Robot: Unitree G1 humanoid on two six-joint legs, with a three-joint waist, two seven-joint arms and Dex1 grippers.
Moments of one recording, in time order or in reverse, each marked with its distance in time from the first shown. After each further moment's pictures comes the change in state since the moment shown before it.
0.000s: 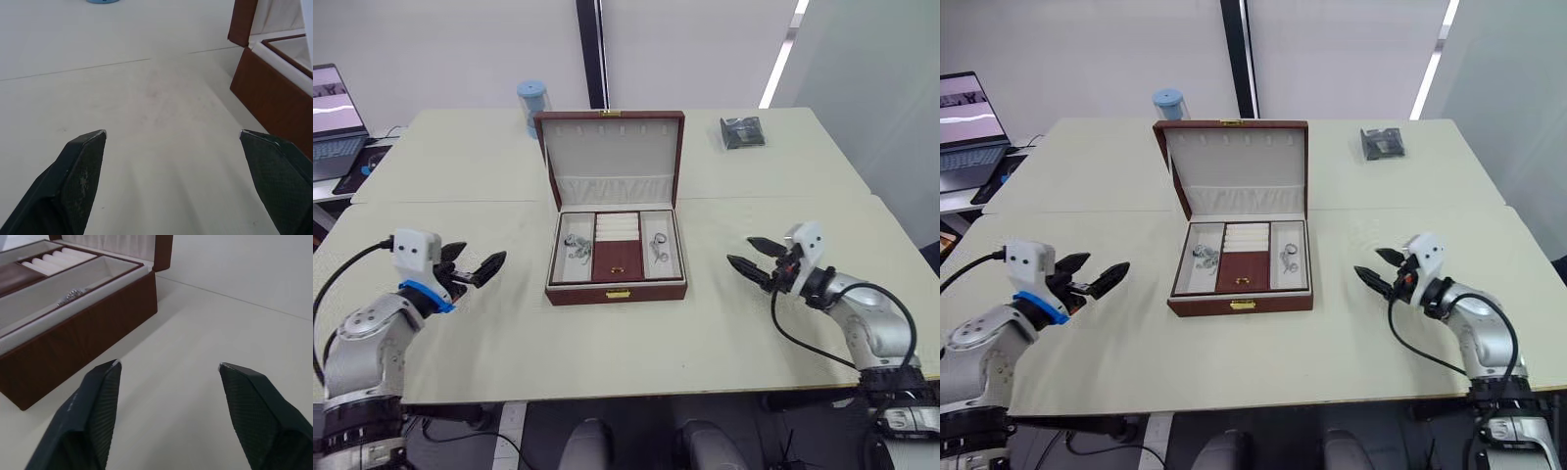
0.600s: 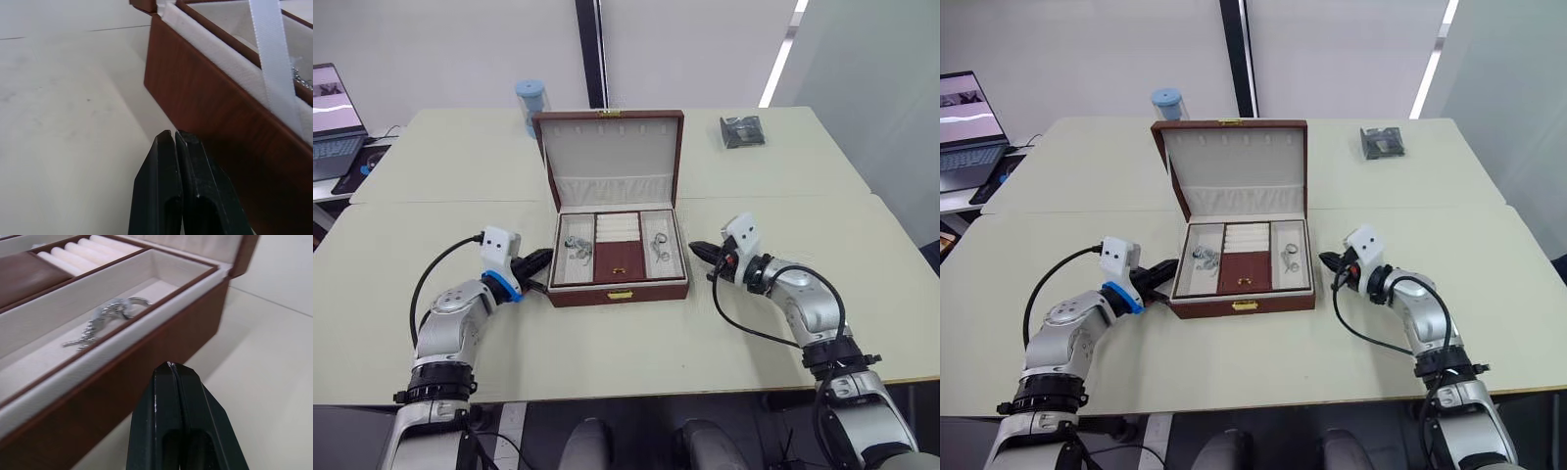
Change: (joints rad) left arm -0.120 -0.136 -0.190 0.105 0.052 -0.029 -0.106; right arm -0.133 0.136 0.159 0.073 -0.112 0.000 -0.027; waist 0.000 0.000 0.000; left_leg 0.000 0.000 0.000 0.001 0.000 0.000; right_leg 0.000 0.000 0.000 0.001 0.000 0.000
